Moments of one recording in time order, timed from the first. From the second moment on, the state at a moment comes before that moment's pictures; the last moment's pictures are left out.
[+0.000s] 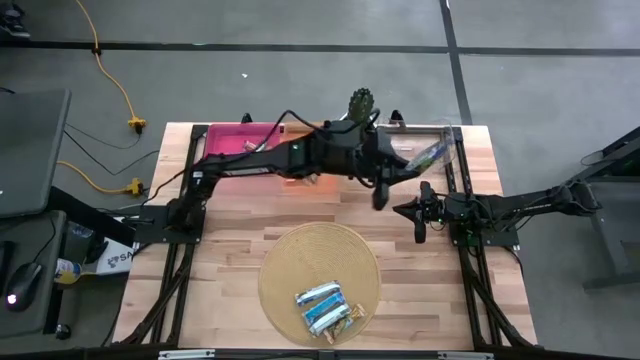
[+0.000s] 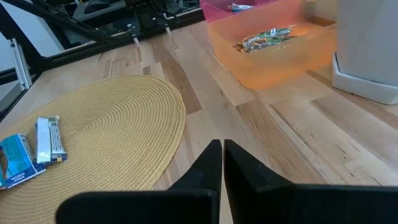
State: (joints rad) left arm 0.03 2.10 2.35 -0.26 0.09 -0.12; right arm 0.06 0.40 0.01 0.07 0.23 0.34
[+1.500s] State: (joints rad) left arm 0.03 1.95 2.35 -0.83 0.12 0.05; right arm 0.06 0.40 0.01 0.65 0.16 0.41
